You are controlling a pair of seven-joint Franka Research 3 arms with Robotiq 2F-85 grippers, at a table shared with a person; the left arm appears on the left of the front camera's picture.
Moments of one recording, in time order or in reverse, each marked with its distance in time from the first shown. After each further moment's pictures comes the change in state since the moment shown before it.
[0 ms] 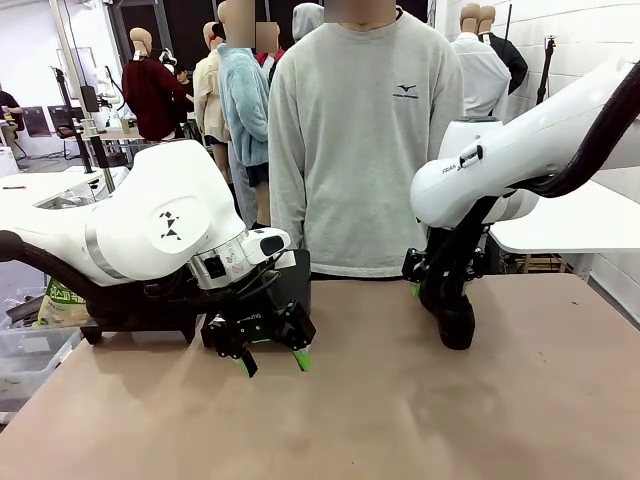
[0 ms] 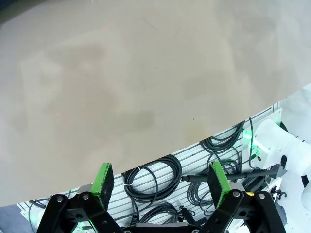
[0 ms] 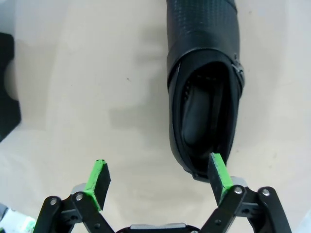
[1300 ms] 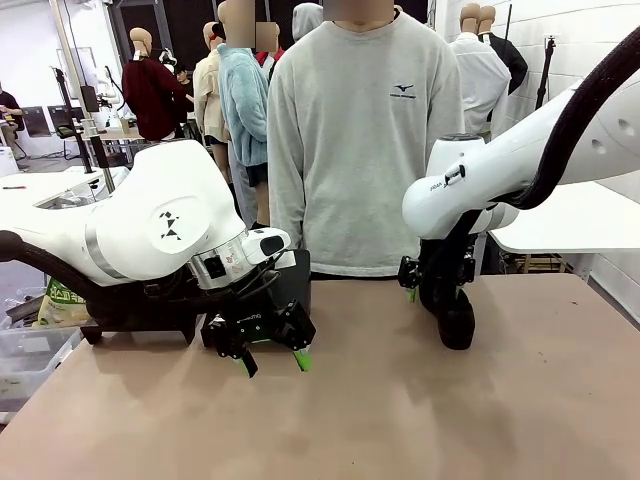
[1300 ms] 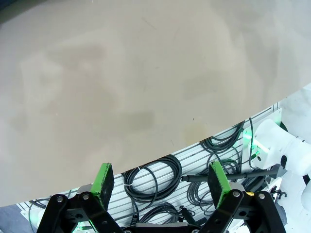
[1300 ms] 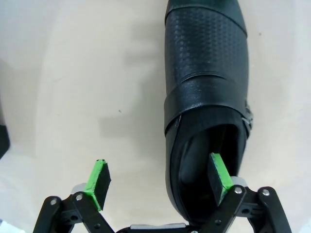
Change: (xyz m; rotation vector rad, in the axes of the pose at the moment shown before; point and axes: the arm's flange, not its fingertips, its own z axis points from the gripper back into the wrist) left arm 0.000 0.000 0.000 0.000 0.000 0.000; right arm 0.031 -0.002 -0.040 -0.028 0.011 0.022
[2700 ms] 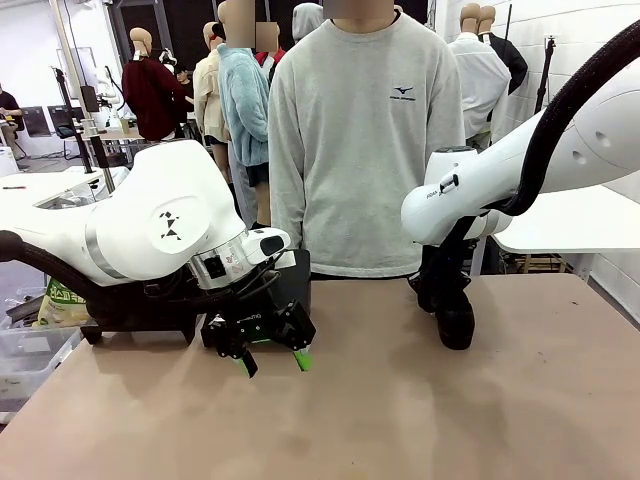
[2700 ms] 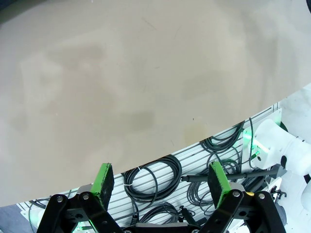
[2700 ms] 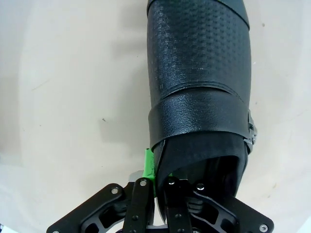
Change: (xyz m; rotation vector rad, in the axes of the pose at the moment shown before) left arm 0.000 0.000 0.000 0.000 0.000 0.000; right arm 0.010 -0.006 -0.022 -0.023 0.066 -0.031
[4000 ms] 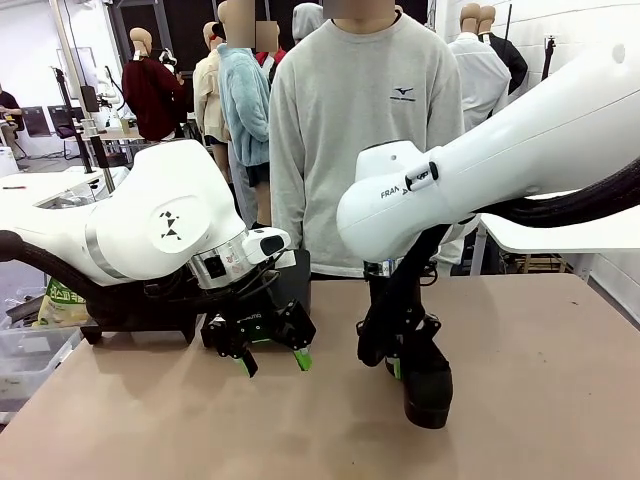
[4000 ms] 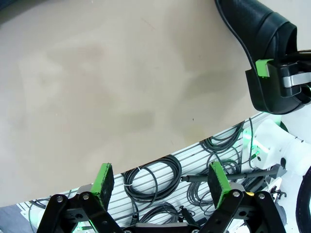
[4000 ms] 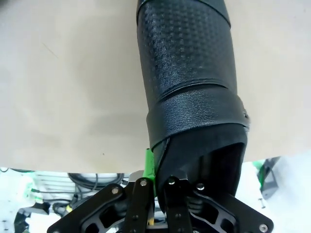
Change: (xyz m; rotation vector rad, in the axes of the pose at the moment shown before) left arm 0.000 0.000 0.000 0.000 -0.001 0.000; right arm -0.188 0.131 0.052 -0.081 0.233 -0.027
